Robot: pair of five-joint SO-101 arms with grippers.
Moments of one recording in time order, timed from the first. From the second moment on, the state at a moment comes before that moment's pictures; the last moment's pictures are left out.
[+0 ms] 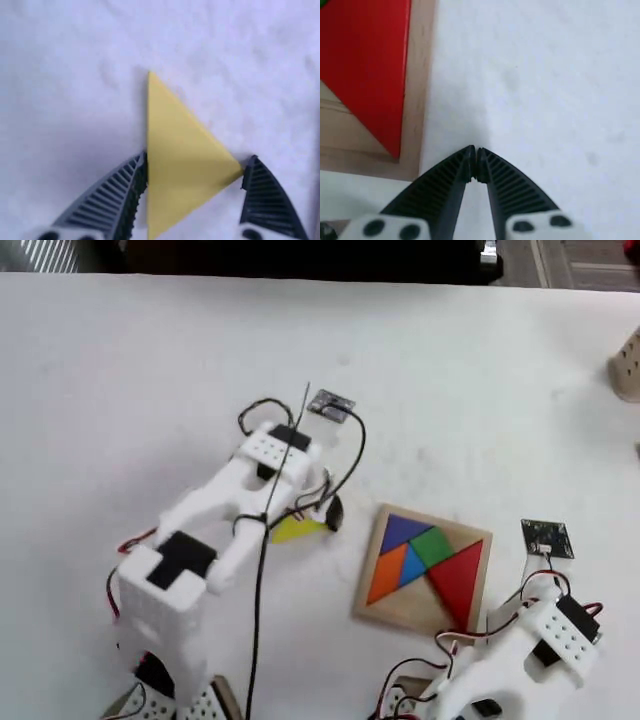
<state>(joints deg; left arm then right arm) 23.2 24.9 7.7 64.5 3.6 45.9 -45.9 75.5 60.1 46.6</state>
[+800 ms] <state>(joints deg) 23.6 29.8 -3.6 74.0 3.6 45.5 -45.9 75.5 60.1 46.6</state>
